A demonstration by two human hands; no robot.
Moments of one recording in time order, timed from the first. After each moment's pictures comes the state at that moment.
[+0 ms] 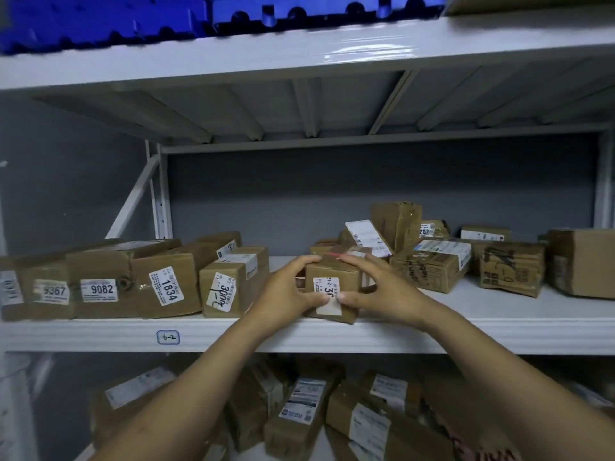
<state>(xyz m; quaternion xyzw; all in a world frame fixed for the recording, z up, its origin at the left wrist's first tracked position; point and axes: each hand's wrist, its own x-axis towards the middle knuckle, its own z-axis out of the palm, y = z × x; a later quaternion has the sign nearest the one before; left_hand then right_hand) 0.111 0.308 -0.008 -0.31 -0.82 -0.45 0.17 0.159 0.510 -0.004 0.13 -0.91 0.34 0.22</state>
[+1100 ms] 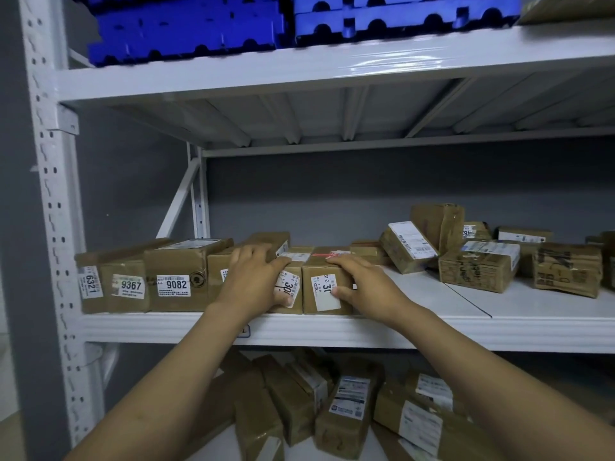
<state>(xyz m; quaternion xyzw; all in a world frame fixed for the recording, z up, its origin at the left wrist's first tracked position) 0.091 0.163 0.016 -0.21 -0.92 0.04 0.34 0.132 0.380 0.000 0.14 -0.92 0.22 0.28</state>
